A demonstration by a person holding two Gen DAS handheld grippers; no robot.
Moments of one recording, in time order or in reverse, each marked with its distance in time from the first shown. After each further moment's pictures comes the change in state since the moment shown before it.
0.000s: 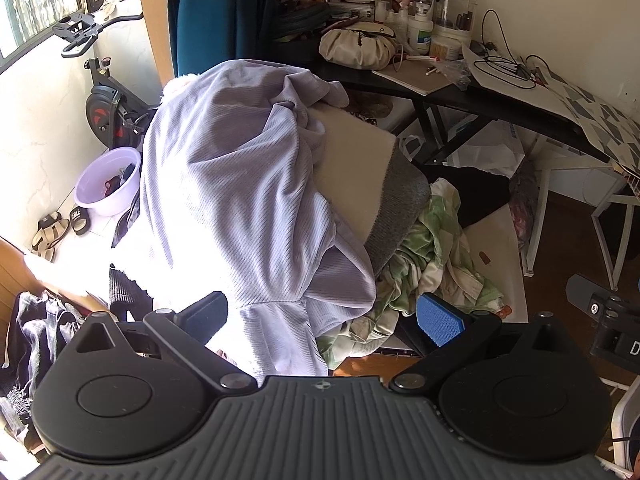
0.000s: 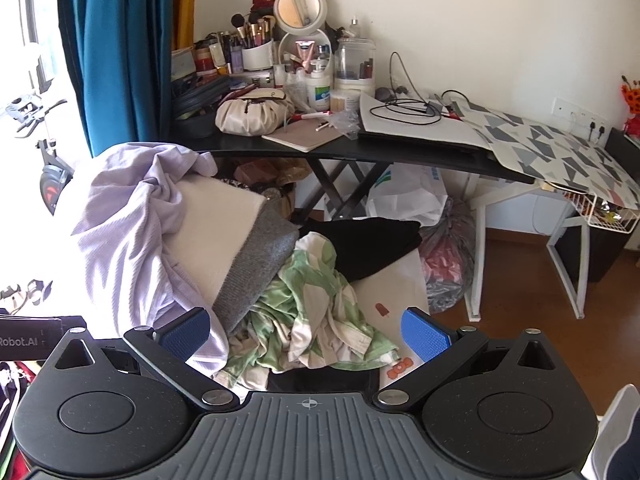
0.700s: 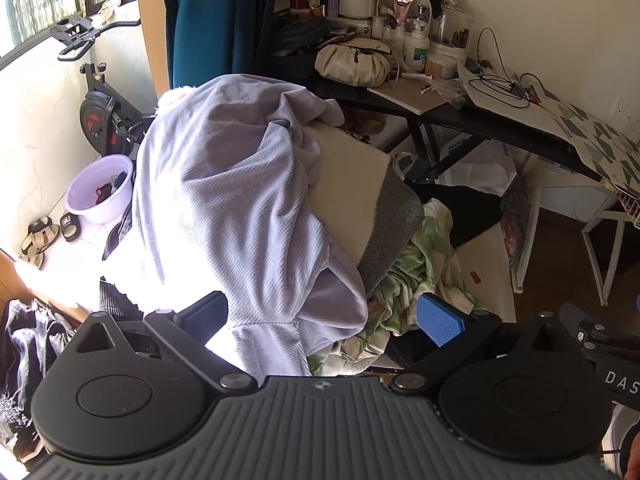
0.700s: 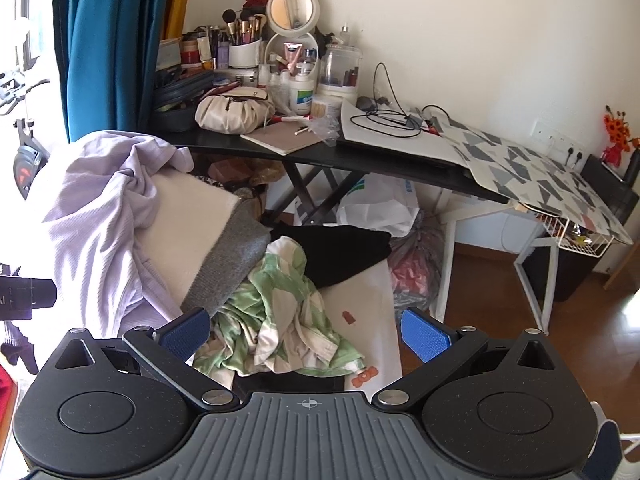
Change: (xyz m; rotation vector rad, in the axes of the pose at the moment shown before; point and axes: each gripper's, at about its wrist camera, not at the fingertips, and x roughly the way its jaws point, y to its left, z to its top) left arm 0.000 0.008 0.013 -0.028 -0.043 -0.041; right arm 0.001 0.011 0.006 -0.069 -0.005 -0.090
